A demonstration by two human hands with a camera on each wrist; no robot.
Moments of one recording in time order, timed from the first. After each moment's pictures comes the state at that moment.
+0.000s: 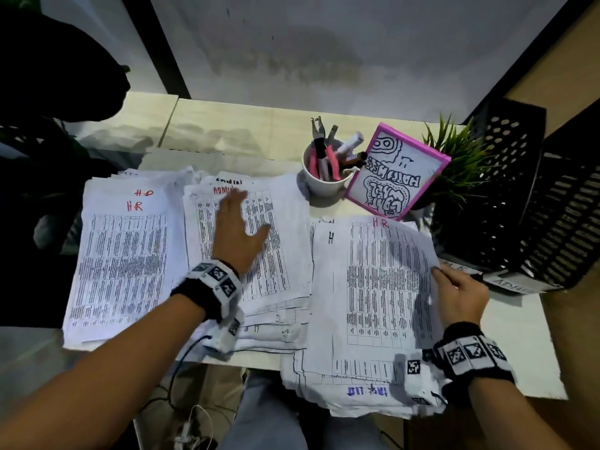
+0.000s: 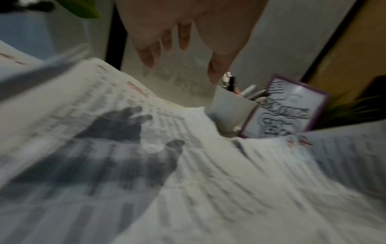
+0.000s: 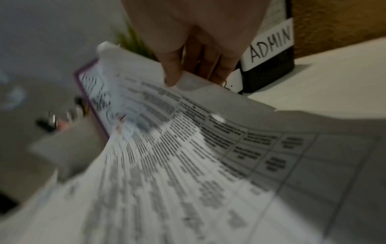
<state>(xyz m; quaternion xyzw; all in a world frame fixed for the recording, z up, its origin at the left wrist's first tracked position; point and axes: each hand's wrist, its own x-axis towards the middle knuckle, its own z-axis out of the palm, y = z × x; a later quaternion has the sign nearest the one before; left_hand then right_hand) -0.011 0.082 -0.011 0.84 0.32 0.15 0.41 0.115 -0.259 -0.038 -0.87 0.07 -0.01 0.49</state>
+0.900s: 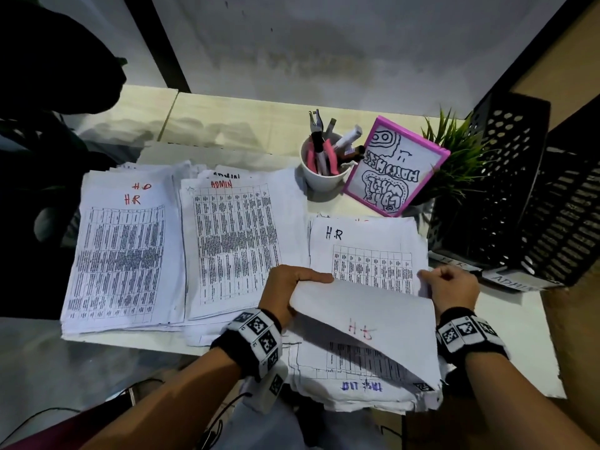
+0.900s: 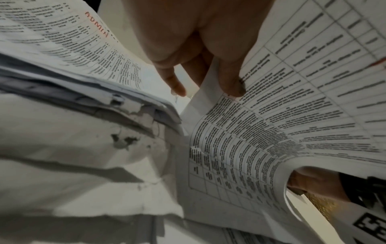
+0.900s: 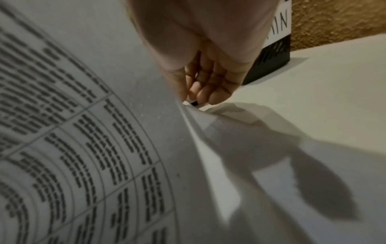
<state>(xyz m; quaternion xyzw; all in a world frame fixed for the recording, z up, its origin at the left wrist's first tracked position) -0.034 -0.029 -0.015 0.58 0.33 0.01 0.75 0.137 -0.268 -0.066 -0.91 0.12 0.07 0.39</state>
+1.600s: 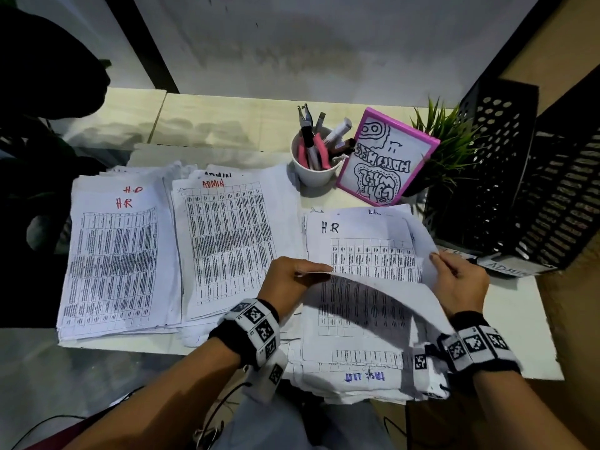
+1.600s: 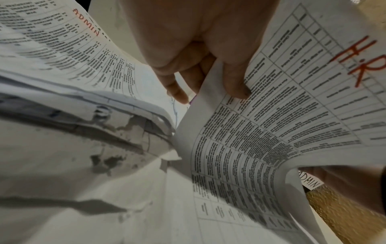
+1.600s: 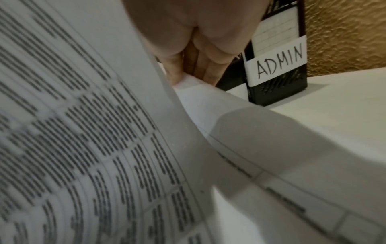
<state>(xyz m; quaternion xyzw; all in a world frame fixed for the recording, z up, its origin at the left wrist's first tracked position) -0.027 -0.032 -0.009 0.67 0.27 0.03 0.69 0.118 -0.271 -0.032 -0.91 -0.02 -0.03 0.42</state>
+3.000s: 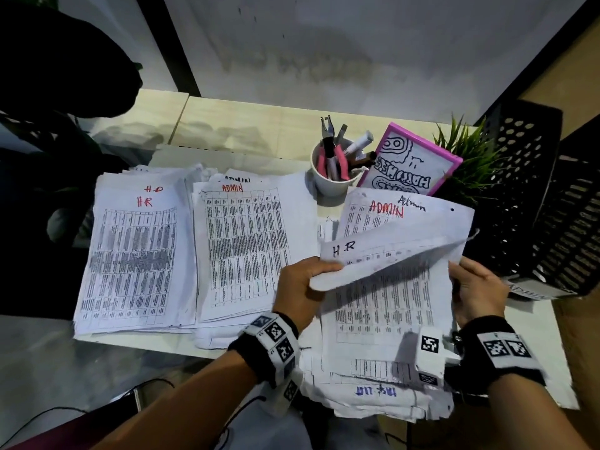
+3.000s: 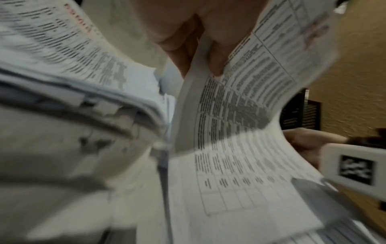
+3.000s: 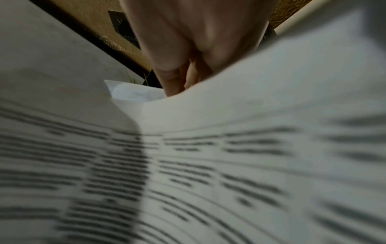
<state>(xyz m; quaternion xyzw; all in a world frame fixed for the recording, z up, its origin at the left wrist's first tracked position) -0.035 -0.032 -0.005 0.69 0.25 0.14 0.66 0.126 -0.243 -0.003 -0.67 0.23 0.11 0.70</state>
